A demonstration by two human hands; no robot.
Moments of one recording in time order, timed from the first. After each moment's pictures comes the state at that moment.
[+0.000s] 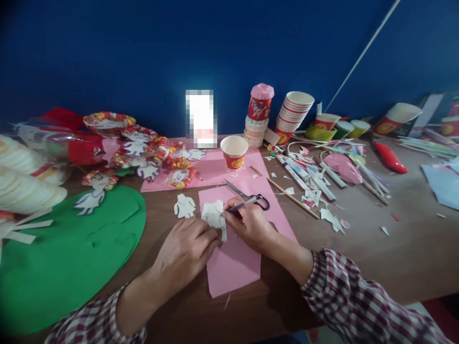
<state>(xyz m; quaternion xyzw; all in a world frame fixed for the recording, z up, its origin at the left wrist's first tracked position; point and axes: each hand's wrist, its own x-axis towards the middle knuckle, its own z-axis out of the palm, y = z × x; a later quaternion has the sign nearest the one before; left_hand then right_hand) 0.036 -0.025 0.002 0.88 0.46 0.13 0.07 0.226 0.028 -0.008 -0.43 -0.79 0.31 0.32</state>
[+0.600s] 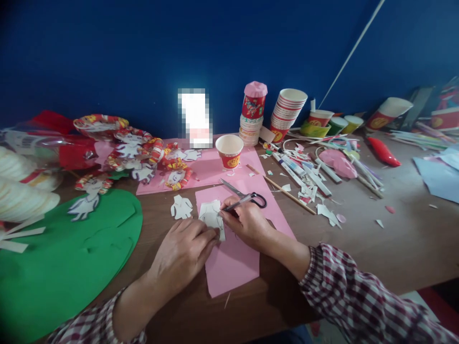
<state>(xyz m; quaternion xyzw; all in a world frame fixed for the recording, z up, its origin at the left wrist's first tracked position) 0.036 -0.025 0.003 0.88 0.46 0.12 0.05 0.227 0.028 -0.007 -0.43 -0.79 0.31 0.30</state>
